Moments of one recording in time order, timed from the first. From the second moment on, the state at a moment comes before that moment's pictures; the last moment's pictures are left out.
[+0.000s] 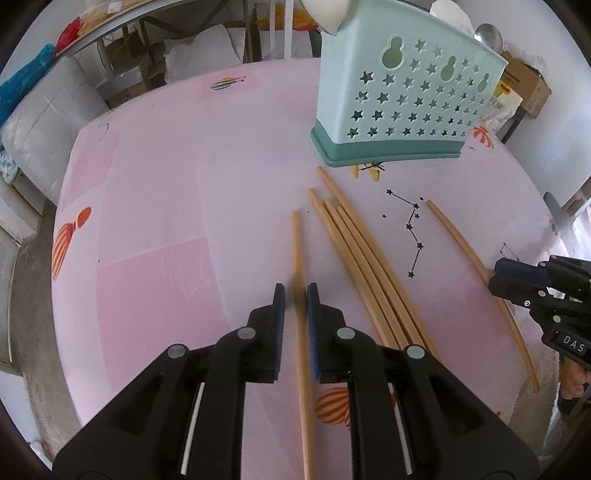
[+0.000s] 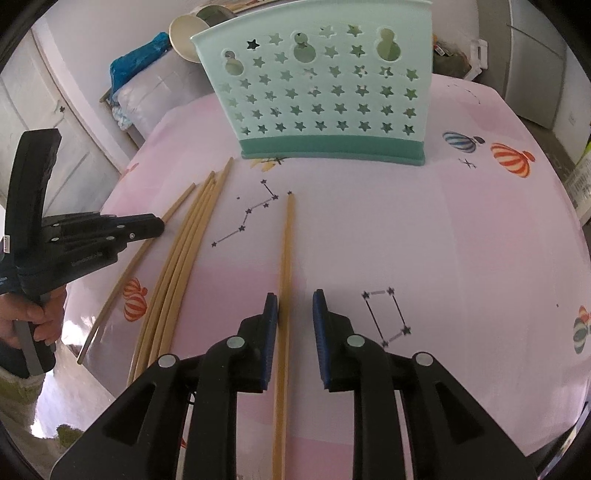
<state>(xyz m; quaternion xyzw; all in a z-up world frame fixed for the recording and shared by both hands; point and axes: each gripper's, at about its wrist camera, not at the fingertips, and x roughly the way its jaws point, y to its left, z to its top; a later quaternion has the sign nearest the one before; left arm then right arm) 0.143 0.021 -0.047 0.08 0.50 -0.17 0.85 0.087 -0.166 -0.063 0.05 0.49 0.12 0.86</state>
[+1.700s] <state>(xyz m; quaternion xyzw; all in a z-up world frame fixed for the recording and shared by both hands) 0.148 -0.001 -0.048 0.15 0.46 -0.14 0.86 0.104 -0.162 -0.064 0.08 0.50 0.13 0.85</state>
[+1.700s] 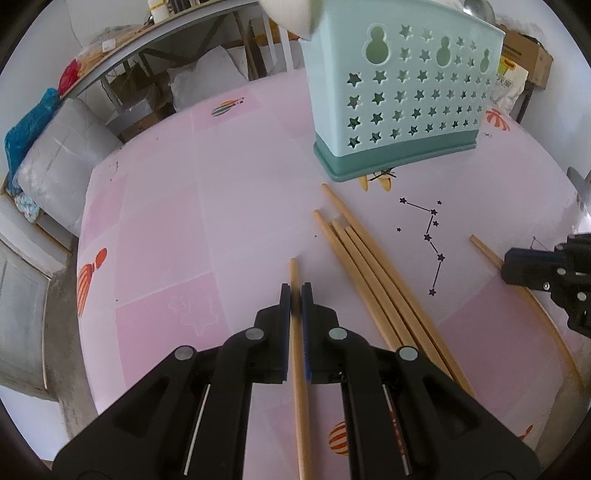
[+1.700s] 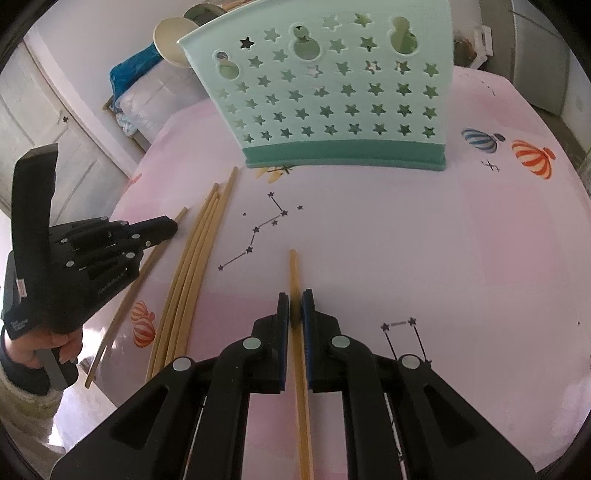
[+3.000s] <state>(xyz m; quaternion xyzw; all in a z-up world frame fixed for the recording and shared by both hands) 0.137 -0.007 -0.046 0.19 0.45 -0.13 0.87 0.106 -0.180 -0.030 0.11 0.44 0.12 0.88</state>
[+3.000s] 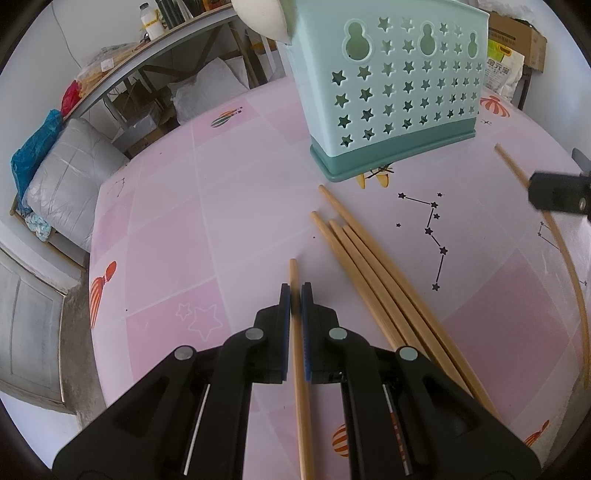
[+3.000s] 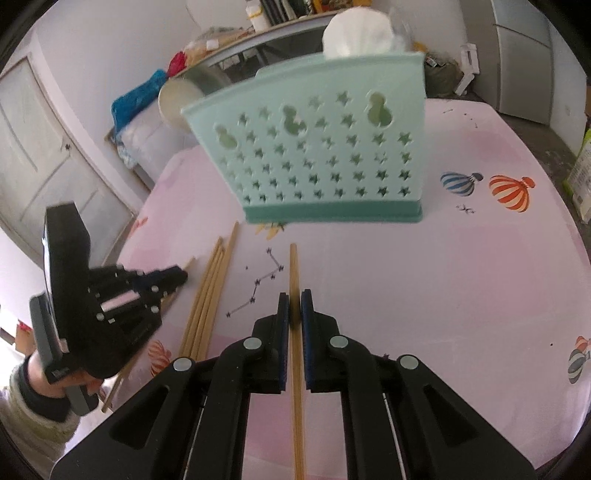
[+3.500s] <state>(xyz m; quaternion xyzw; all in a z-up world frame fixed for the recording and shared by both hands) 0.138 -0.006 -0.046 0.19 0.45 -0.13 0.87 0.107 -0.186 -0.025 0.12 0.43 0.12 0.89</state>
